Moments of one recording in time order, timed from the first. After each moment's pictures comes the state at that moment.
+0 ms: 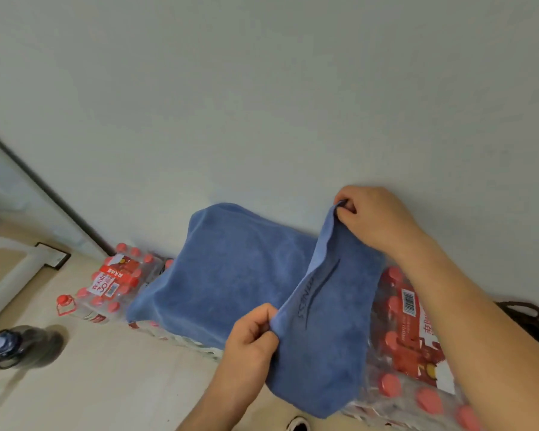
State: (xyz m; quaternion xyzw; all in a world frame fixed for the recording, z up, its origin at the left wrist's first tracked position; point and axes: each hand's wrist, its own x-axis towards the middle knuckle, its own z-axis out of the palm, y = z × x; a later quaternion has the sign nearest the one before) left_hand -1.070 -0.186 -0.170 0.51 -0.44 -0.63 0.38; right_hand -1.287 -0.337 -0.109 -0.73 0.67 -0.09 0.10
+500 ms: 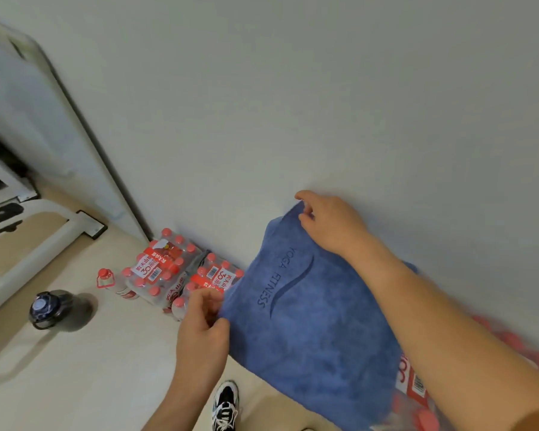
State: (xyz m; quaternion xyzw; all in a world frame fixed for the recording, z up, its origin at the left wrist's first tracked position) left_hand -0.914 -0.226 -0.214 0.68 -0.33 -0.46 0.46; right_hand -1.098 -0.412 -0.159 -0.78 0.60 -0.03 0.16
